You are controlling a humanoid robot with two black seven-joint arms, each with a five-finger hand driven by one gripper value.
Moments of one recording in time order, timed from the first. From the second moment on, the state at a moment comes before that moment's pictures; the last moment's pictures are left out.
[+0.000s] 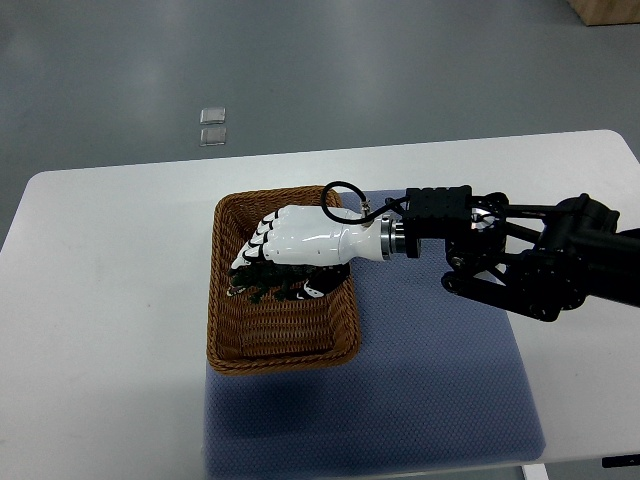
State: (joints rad) left arm -0.01 0.00 -0.05 -0.16 0.06 0.11 0.00; right arm 1.03 -0.25 0.16 1.14 -1.85 -0.12 0.46
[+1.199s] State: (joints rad) left arm -0.01 0.00 -0.05 -0.16 0.06 0.11 0.00; right arm 0.69 -0.22 1.10 0.92 -1.29 0.34 0.26
